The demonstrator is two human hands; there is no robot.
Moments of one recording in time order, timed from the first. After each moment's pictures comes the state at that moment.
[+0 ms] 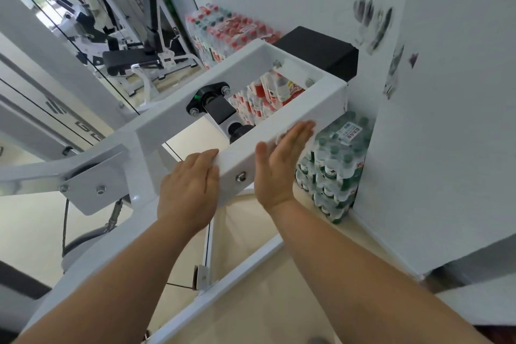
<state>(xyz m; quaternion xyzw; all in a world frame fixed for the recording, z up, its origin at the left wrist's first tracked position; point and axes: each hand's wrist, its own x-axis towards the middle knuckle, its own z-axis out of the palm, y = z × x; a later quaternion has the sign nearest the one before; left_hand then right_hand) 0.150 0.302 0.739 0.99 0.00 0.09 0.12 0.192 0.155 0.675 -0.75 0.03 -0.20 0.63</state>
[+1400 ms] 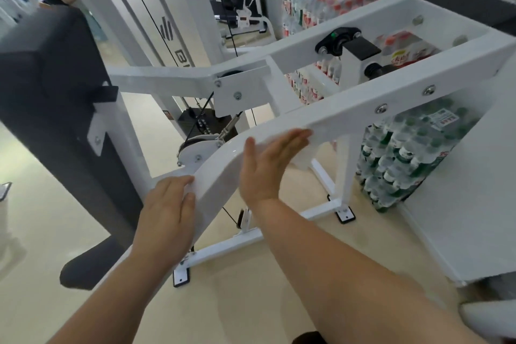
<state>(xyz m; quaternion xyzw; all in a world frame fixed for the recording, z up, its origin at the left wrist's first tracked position) -0.114 0.533 0.733 0.97 0.14 0.12 0.17 0.020 0.414 0.679 -0.77 0.00 -0.08 0.63</state>
